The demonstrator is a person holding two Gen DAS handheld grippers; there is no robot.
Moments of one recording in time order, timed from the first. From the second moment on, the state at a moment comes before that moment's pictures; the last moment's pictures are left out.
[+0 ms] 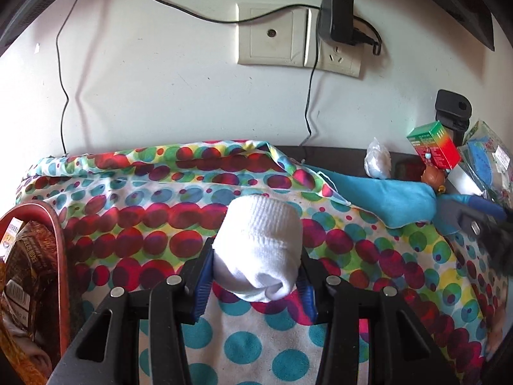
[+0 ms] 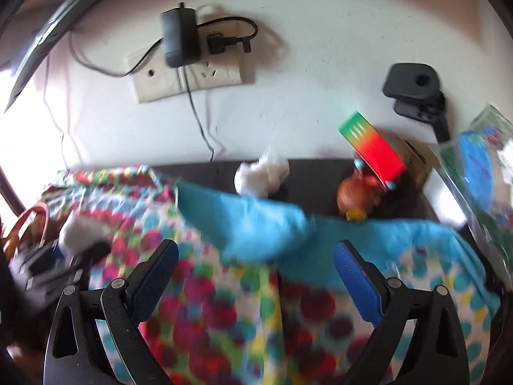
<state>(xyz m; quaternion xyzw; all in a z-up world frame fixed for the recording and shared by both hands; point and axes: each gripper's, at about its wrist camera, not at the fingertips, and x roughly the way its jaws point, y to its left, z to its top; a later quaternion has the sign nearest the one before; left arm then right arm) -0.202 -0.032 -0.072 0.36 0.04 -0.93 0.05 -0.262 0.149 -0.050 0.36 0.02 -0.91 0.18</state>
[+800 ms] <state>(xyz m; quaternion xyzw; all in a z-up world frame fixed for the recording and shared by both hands) -0.209 -0.044 -0.095 0.40 0.06 -0.91 0.08 -0.351 0.071 -0.082 0.39 0.07 -0.91 0.15</state>
